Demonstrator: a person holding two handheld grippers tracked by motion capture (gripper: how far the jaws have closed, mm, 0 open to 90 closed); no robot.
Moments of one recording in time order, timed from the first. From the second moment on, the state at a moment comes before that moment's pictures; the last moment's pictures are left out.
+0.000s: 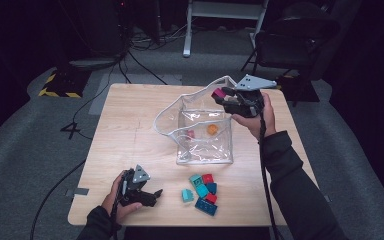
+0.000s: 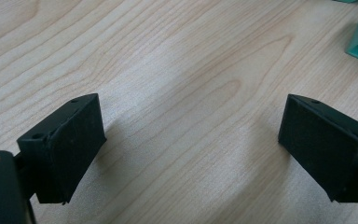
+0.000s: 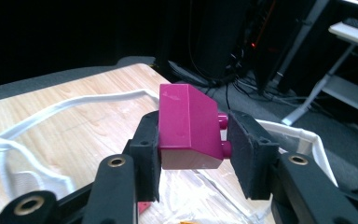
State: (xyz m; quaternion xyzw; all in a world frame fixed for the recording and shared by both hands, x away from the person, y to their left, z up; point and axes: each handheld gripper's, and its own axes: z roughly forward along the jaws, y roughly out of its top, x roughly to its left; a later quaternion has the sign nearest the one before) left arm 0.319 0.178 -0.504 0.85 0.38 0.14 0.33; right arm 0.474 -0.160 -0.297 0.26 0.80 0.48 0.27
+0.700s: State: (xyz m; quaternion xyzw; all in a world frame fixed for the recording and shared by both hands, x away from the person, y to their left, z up) left arm 0.319 0.179 -0.504 0.85 0.38 0.14 0.33; right arm 0.508 -0.169 -0.315 0.33 0.79 0.45 0.27
